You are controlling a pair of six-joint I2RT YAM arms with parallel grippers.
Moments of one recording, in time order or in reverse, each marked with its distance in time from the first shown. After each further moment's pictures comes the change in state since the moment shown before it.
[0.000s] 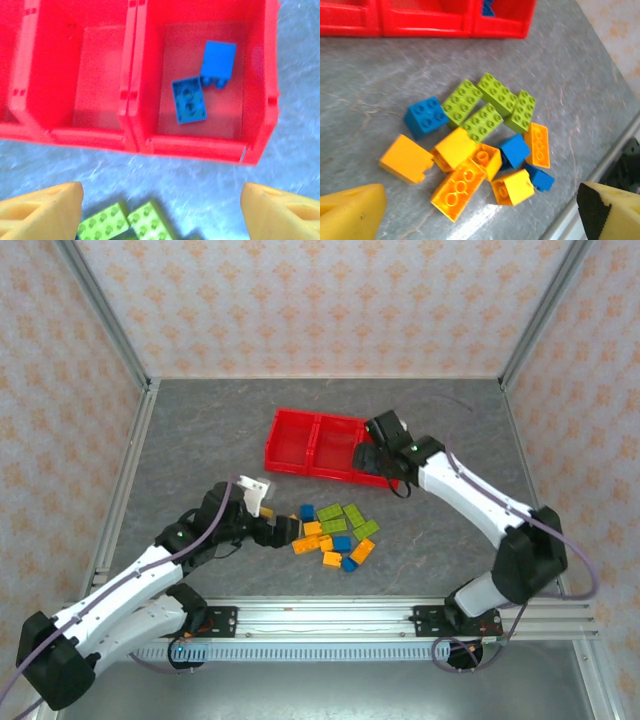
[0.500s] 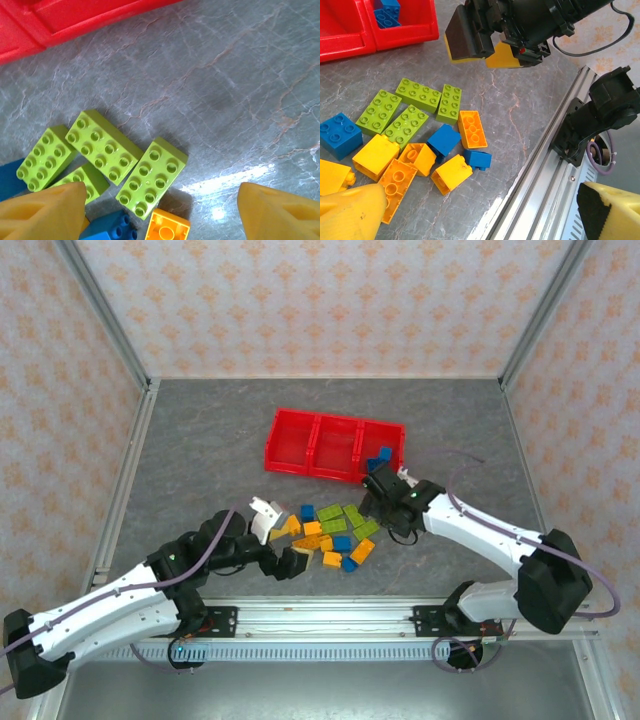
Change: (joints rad) left arm -0.291 -0.171 -0.040 0.034 -0.109 0.041; right arm 0.133 -0.150 -0.324 -0.032 0.009 0.458
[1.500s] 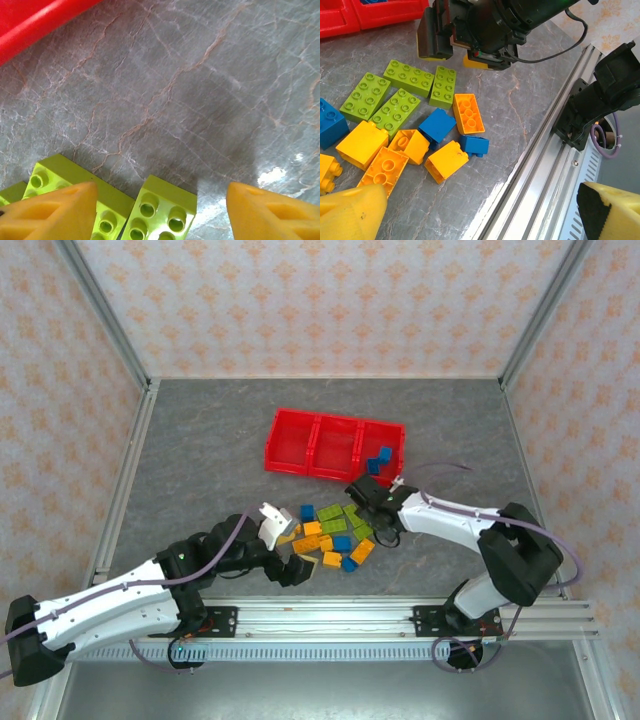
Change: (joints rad) left arm -0.066 0.061 0.000 0.001 -0.026 0.000; right arm 0.053 0.201 -0.039 0.156 0.101 0.224
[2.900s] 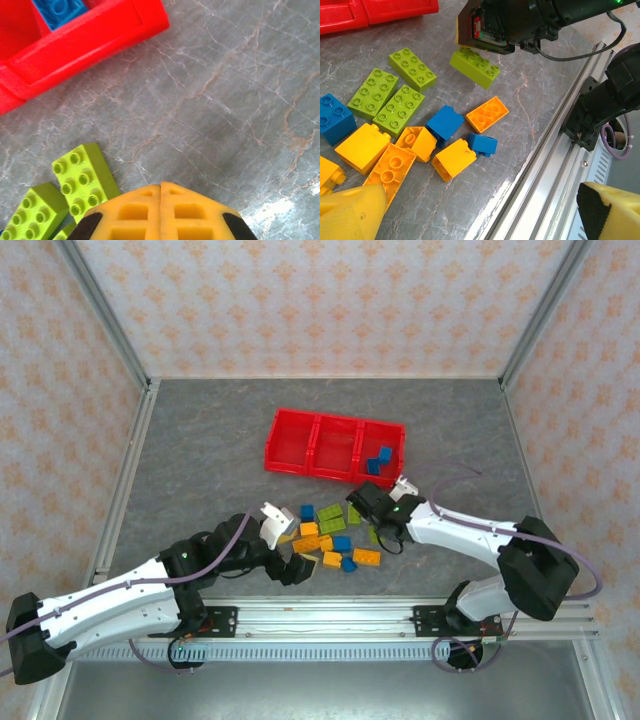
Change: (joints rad) left arm 0.000 0.021 0.000 0.000 -0.024 0.000; right arm 0.054 -0.117 -0.040 0.014 0.157 -0.024
